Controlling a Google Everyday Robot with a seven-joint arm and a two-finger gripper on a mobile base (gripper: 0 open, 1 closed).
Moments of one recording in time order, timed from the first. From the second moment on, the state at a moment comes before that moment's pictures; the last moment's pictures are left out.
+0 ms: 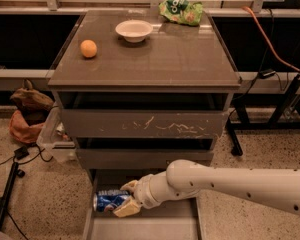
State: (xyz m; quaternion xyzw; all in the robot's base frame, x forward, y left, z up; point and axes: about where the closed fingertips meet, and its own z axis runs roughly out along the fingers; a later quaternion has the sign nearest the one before) arm 0.446 0.083 0.502 -0.54 0.72 0.33 0.29
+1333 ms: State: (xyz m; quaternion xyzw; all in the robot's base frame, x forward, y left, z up) arm 0.538 0.009 0.280 -0.43 0.83 0.22 0.27
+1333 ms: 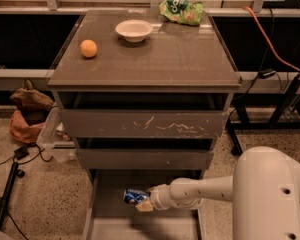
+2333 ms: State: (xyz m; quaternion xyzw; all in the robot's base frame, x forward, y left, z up) arm 0.539 -0.022 0.196 -0.39 0.87 0.21 0.23
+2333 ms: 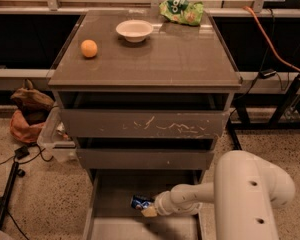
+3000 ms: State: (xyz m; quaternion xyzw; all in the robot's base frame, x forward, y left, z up) arm 0.536 -0.033 0.129 -0.37 0.89 0.18 0.21
